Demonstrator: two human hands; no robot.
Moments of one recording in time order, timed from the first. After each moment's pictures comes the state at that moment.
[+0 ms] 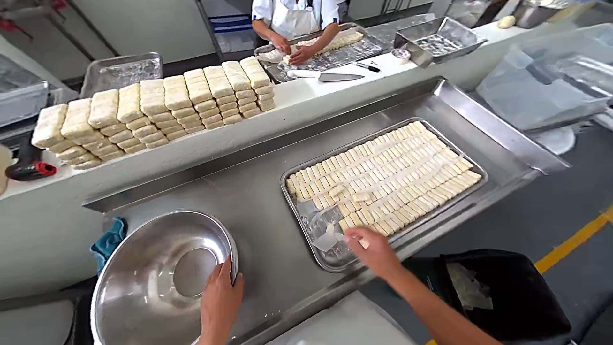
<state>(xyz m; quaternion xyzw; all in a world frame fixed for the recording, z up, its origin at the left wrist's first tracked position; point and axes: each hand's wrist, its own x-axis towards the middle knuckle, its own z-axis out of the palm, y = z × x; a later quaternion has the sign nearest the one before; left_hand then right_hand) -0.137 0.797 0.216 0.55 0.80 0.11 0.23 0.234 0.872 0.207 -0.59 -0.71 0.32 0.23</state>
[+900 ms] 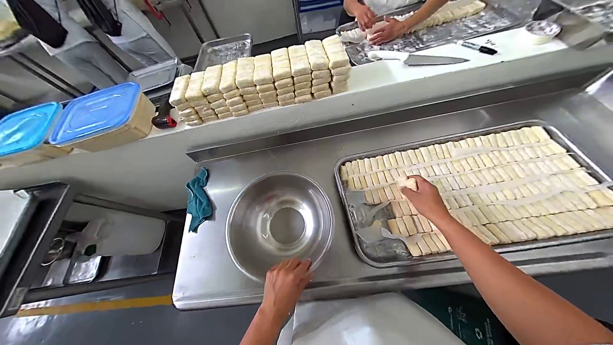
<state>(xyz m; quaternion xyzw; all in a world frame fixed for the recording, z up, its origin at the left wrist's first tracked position) -0.091 0.725 0.190 0.72 0.68 0.16 0.06 0.248 1.022 0.175 -0.63 -0.66 0.34 0.21</state>
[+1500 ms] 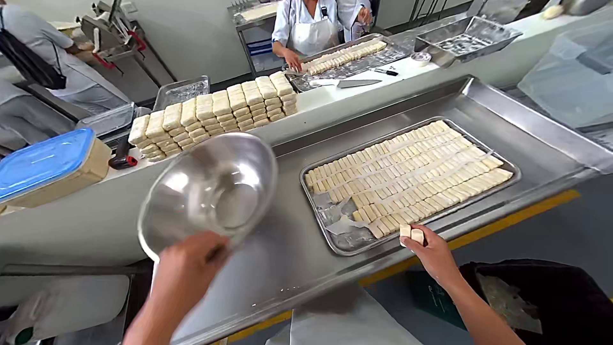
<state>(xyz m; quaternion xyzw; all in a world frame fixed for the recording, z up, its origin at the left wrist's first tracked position) -0.172 0.764 0.377 0.77 0.61 0.18 0.01 0.322 0.816 0.197 -0.65 -0.51 0.40 0.39</state>
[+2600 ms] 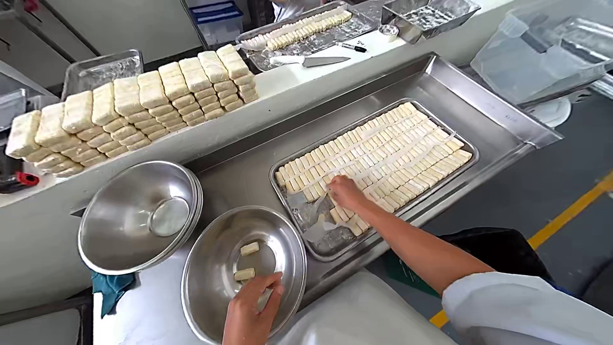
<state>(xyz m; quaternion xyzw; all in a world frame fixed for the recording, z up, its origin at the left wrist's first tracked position) -0.061 0.764 0.264 0.66 0.60 0.31 0.33 0.254 1.011 0.133 -0.56 -0.79 0.22 0.08</state>
